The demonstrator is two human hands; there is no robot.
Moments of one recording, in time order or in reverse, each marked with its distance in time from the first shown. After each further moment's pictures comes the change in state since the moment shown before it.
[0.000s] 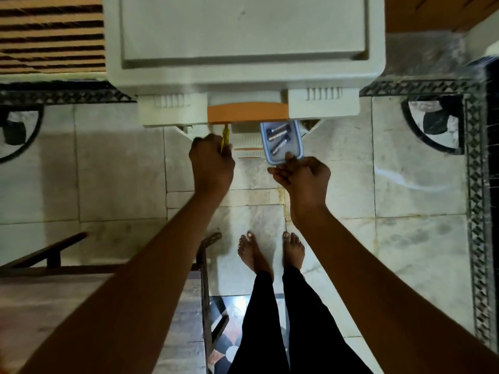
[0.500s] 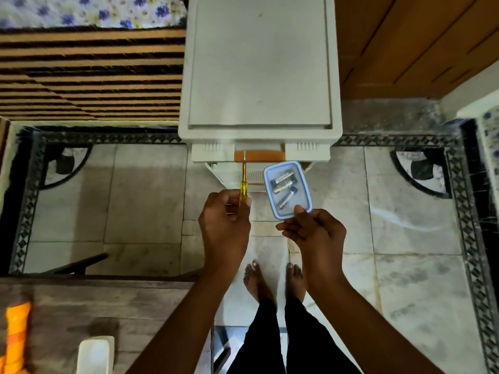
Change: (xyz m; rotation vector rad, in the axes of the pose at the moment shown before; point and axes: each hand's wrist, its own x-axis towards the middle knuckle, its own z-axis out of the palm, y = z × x) left_hand -0.101 0.009 -0.065 -0.311 0.275 -0.042; right_hand -0.150 -0.067 -0.034 0.003 -0.098 -0.098
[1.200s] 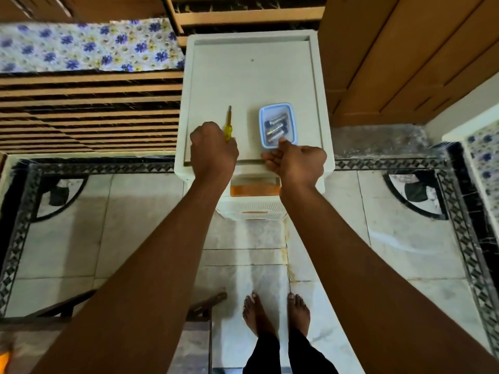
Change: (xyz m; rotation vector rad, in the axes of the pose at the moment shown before) left_hand 0.173 0.084 0.038 0.406 0.087 0.124; right_hand 0.122 -0.091 0.117 -0.007 0.167 -0.064
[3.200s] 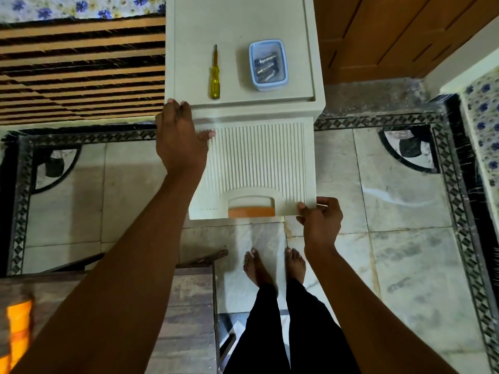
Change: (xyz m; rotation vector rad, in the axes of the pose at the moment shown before) left_hand -0.063 -0.082 -0.023 0.432 0.060 0.259; right_hand -0.070 0.148 -0.175 -0.210 0.185 0.038
